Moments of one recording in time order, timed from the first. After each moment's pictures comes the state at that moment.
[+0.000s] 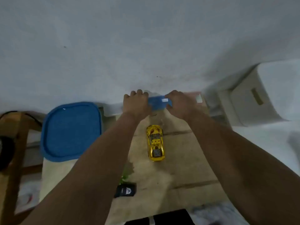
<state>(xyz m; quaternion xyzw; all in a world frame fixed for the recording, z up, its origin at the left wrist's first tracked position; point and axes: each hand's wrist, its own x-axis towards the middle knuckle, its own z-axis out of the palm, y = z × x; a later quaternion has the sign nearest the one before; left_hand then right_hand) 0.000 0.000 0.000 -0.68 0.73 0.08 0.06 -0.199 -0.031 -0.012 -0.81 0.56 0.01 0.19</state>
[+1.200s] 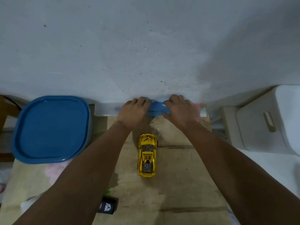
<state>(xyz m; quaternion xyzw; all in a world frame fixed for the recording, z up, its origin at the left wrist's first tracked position) 0.015 -0.014 -0.074 -0.60 0.80 0.02 -0.02 -0.198 -0.059 -0.038 -0.87 0.48 0.06 0.03</state>
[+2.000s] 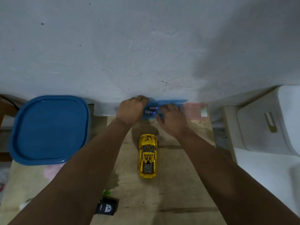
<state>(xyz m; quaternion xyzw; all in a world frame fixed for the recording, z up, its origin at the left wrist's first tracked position) 0.022 -0.022 -0.066 -0.62 0.78 0.06 -0.07 -0.187 -0.044 -0.088 -0.85 0.52 0.02 0.09</state>
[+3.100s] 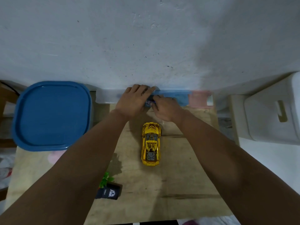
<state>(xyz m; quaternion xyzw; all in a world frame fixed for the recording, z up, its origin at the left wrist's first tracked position) 0.035 -0.011 -0.098 -0.57 0.82 0.05 -0.09 -0.149 -0.050 -0.090 -0.86 0.46 0.08 0.21</state>
